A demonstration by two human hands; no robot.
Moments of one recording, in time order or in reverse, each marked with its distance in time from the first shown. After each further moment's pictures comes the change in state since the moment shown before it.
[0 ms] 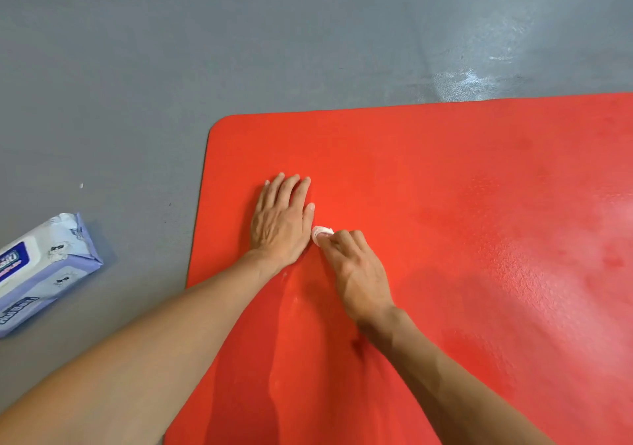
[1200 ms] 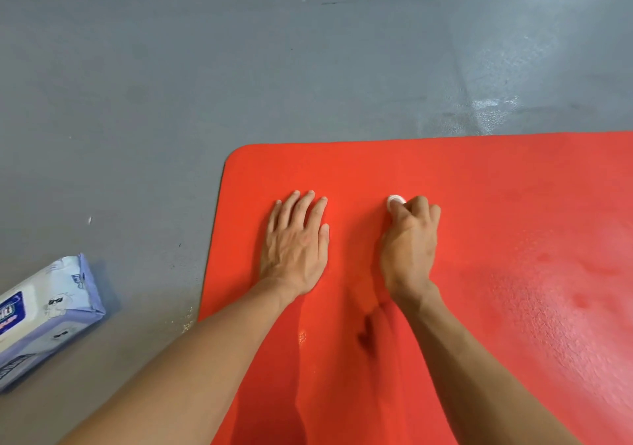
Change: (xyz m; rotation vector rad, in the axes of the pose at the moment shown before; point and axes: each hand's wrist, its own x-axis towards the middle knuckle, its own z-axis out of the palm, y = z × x) left_hand 0.042 -0.017 0.005 0.081 -0.062 -0.045; right_hand 0.123 0.063 0.009 -0.064 0.217 0.568
